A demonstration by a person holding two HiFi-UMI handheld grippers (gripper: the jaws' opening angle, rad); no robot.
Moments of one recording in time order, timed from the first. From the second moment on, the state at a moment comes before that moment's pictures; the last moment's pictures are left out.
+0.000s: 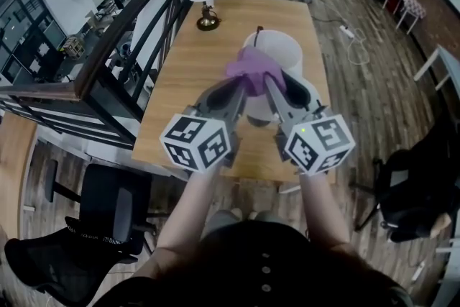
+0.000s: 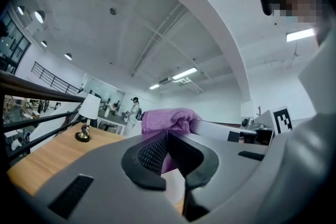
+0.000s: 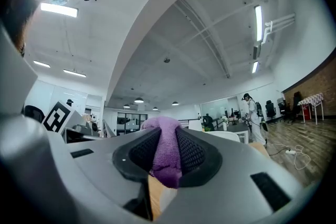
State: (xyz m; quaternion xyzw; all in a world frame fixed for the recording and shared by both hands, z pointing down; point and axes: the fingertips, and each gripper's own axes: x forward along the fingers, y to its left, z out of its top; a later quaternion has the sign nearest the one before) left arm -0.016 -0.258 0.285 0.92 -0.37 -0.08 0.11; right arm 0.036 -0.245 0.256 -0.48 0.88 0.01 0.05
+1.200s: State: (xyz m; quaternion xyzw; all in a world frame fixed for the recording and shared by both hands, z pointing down) left arm -0.013 -0.255 0.345 0.91 -0.37 -0.03 0.16; right arm 0.045 -0.244 0.327 -0.50 0.86 -0.07 0.02
